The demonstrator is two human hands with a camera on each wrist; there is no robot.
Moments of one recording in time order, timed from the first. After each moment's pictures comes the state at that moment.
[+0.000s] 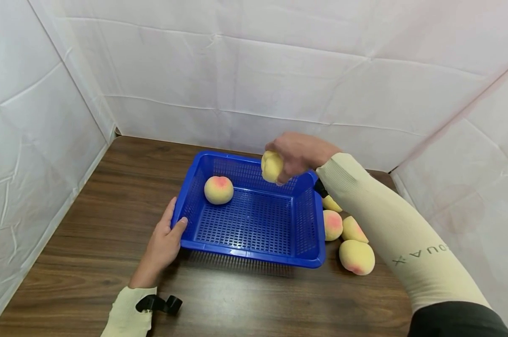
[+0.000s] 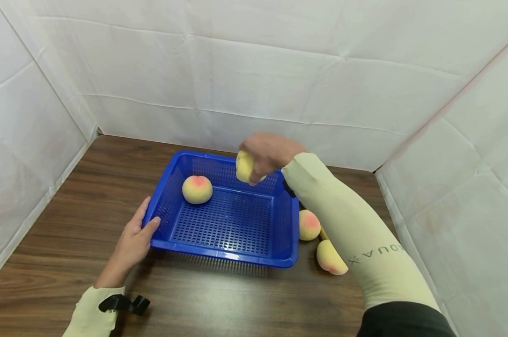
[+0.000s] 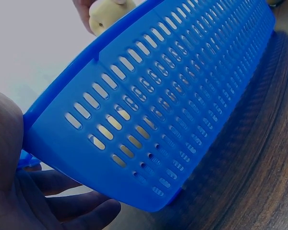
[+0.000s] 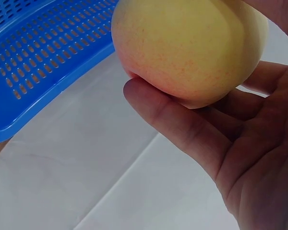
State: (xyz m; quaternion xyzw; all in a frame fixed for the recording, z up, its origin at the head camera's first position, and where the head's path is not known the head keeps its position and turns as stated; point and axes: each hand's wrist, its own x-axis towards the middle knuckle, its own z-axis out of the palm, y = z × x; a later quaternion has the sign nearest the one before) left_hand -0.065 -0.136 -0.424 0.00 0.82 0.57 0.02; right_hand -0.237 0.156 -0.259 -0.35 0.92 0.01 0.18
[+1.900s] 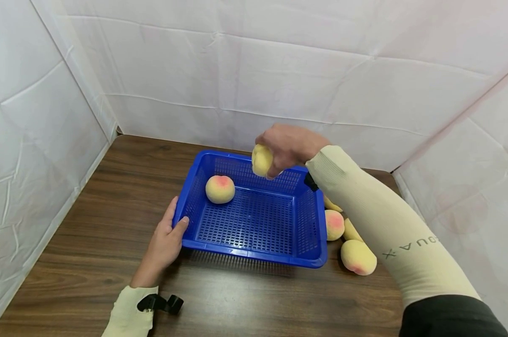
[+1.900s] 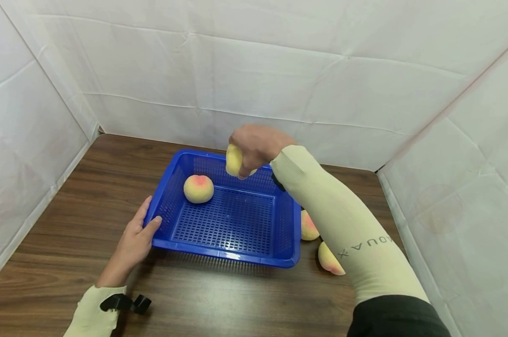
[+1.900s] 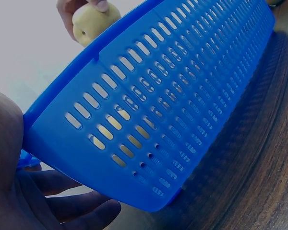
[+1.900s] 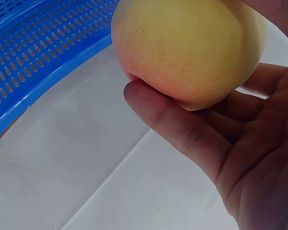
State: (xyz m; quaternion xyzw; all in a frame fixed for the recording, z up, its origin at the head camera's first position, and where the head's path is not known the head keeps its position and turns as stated) left_hand -0.064 -0.136 -0.427 0.01 0.82 0.58 0.01; right_hand -0.242 0.131 -0.248 -0.38 0.91 0.02 0.17
